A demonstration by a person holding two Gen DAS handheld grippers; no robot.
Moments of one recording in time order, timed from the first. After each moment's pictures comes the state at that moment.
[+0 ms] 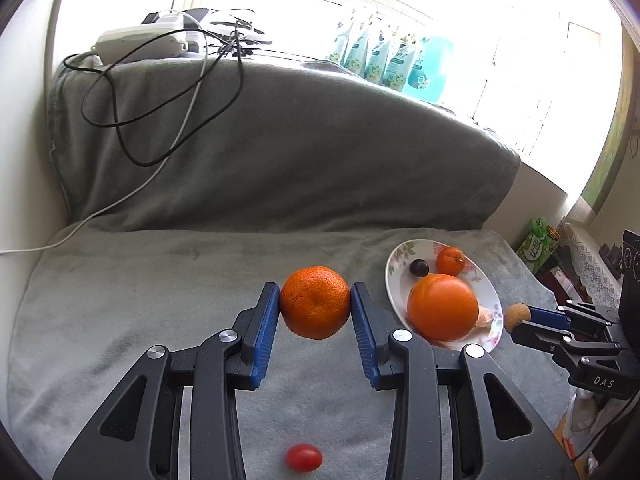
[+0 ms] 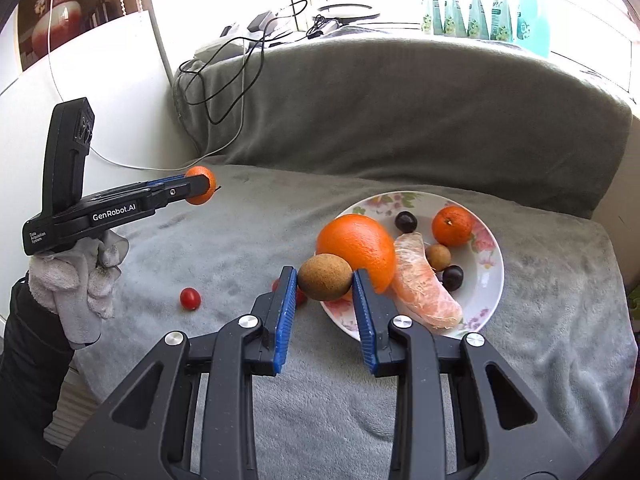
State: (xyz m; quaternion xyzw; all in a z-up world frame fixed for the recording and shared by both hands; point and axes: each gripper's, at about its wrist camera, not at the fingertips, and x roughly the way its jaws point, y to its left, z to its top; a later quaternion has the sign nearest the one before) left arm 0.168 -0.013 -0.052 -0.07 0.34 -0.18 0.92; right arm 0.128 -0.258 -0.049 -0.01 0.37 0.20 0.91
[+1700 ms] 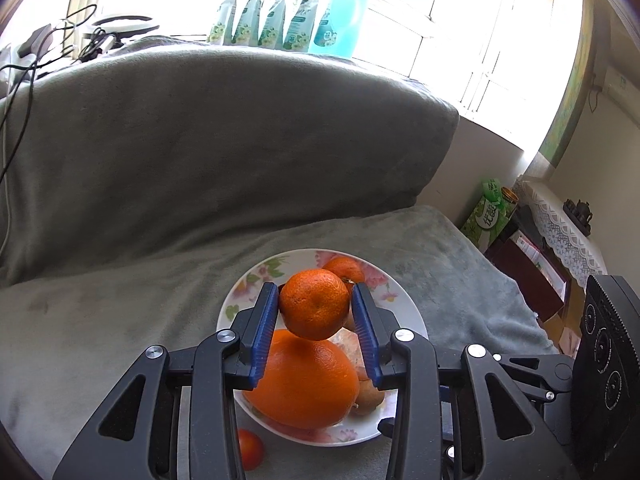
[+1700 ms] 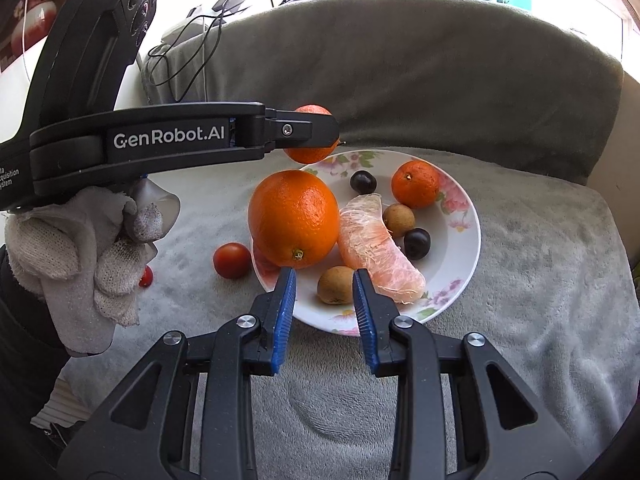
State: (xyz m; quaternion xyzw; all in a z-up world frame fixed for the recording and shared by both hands) left arm 0.210 -0.149 -0.051 -0.02 0.37 -0.29 0.89; right arm 0.144 -0.283 -0.087 0.00 0.39 0.19 0.90
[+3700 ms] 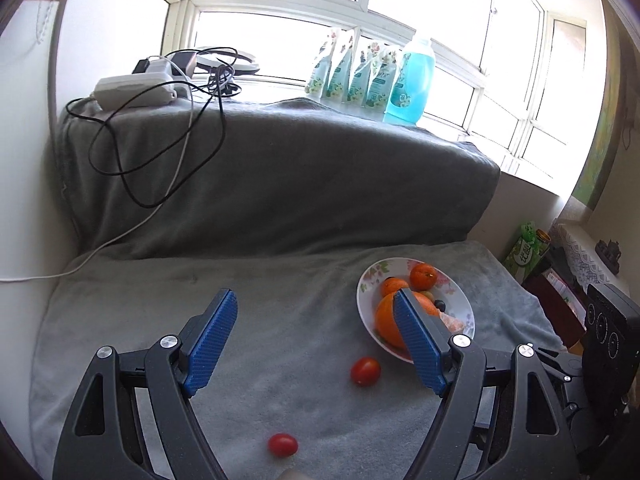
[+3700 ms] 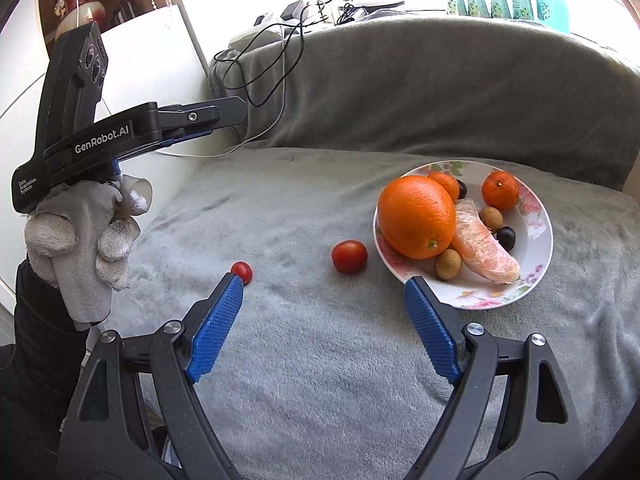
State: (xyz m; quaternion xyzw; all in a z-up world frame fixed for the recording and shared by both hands) left arm 0.139 -0.012 -0.011 -0.05 0.31 -0.18 0.93; right arm 0.096 -0.226 -0.065 0.02 0.38 0.26 0.89
